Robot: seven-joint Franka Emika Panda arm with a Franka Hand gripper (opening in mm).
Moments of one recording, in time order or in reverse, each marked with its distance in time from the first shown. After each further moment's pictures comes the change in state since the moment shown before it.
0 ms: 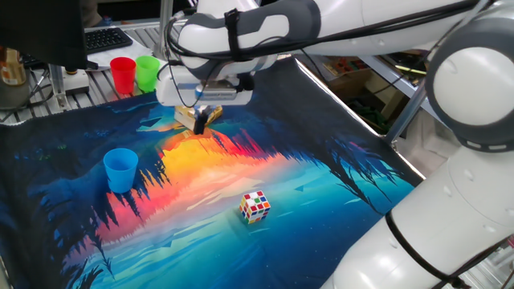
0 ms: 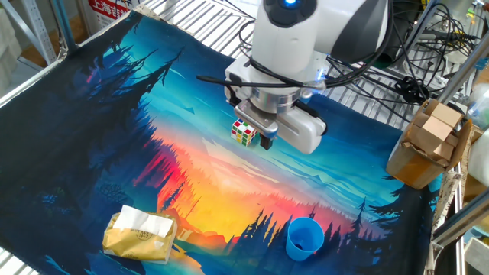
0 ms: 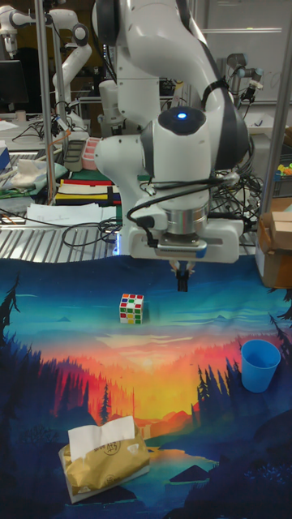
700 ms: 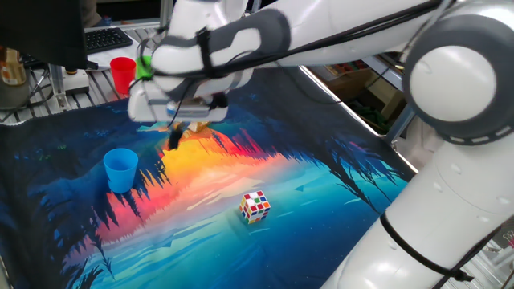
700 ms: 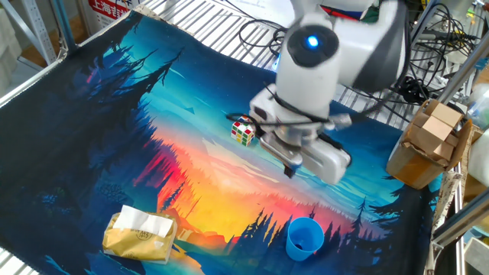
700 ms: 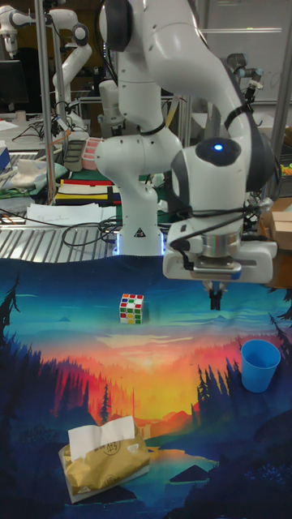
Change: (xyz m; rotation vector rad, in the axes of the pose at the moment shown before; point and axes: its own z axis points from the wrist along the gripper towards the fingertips) arm 0.004 0.059 0.042 -0.026 -0.010 0.018
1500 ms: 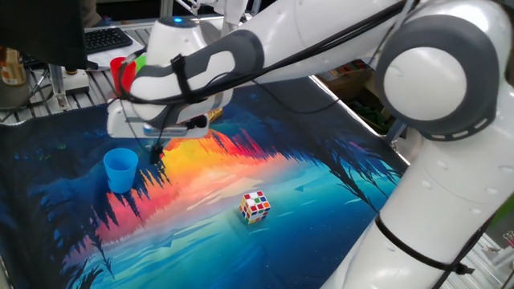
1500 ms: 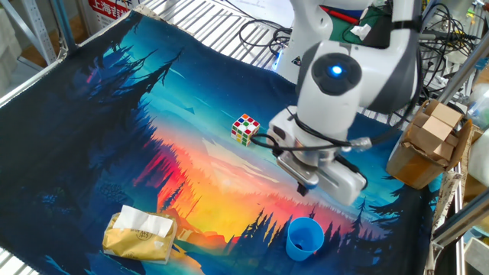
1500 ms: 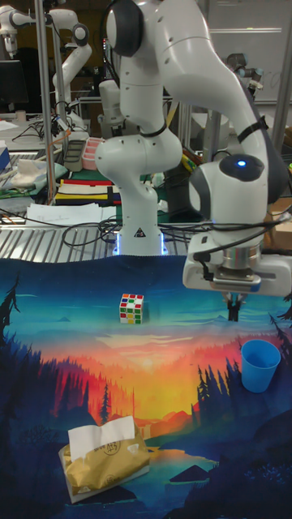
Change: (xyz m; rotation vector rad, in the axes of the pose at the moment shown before) arm 0.004 0.035 0.032 -0.006 -0.030 0.042
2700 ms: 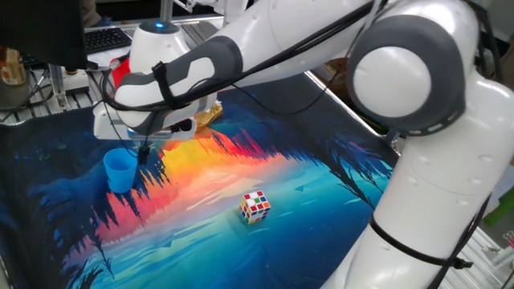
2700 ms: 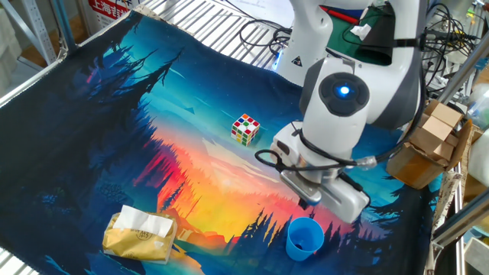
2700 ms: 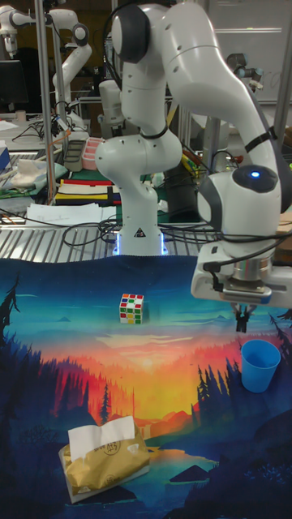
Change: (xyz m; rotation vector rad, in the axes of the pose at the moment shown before) arm -0.014 0.023 0.015 0.010 -0.018 0.024
